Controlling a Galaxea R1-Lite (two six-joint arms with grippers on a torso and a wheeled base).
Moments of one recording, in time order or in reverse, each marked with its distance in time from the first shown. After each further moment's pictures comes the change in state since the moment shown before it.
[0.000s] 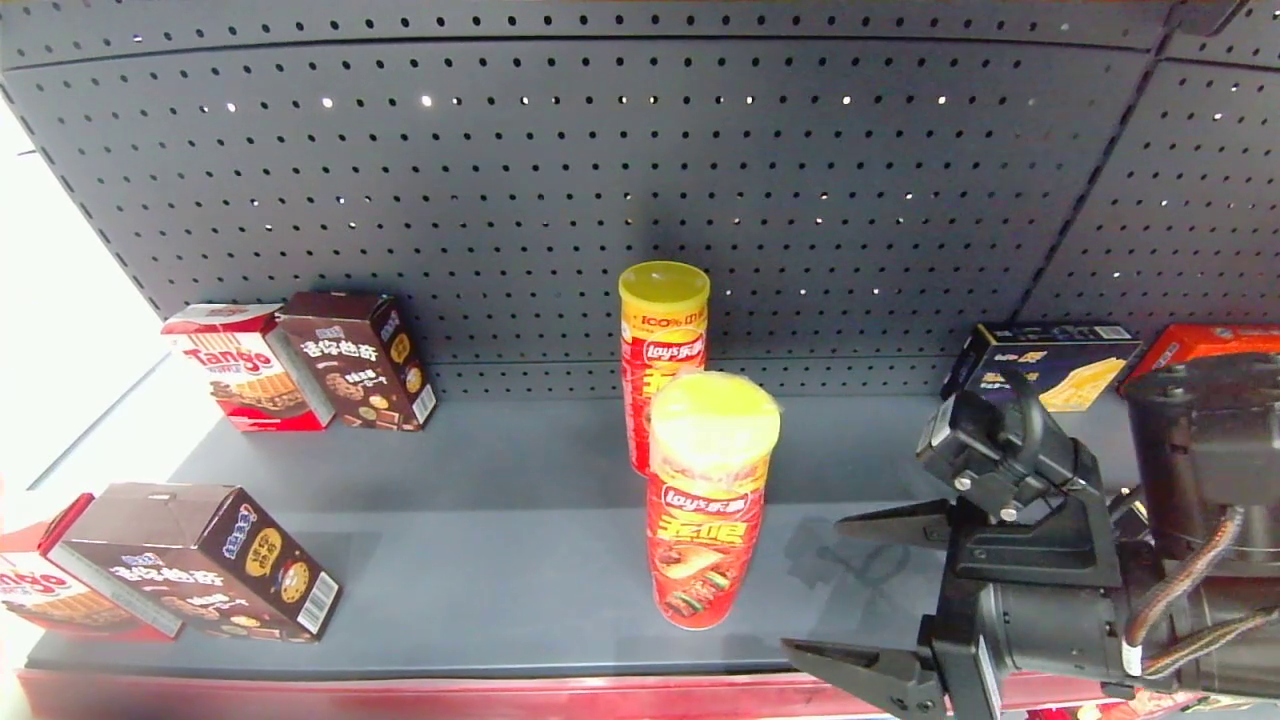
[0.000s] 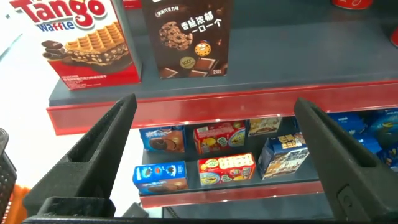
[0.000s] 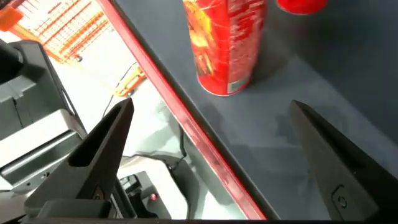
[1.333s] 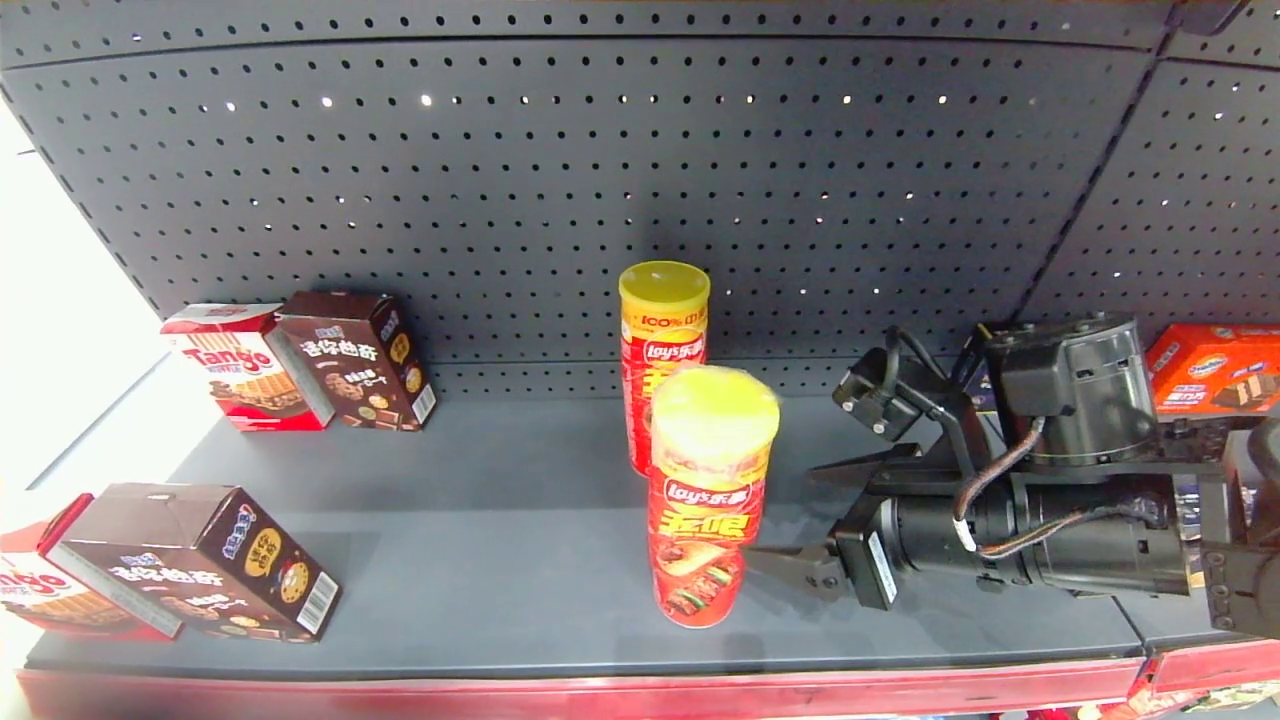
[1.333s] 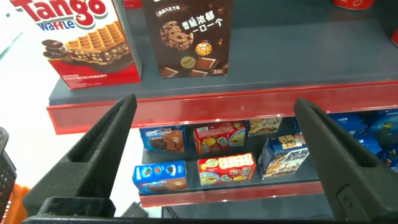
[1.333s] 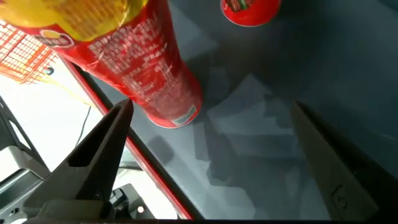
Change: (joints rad) left arm 0.000 0.000 0.000 0.000 0.002 -0.004; right arm -0.095 0.184 -0.146 -0.022 -0.030 0.000
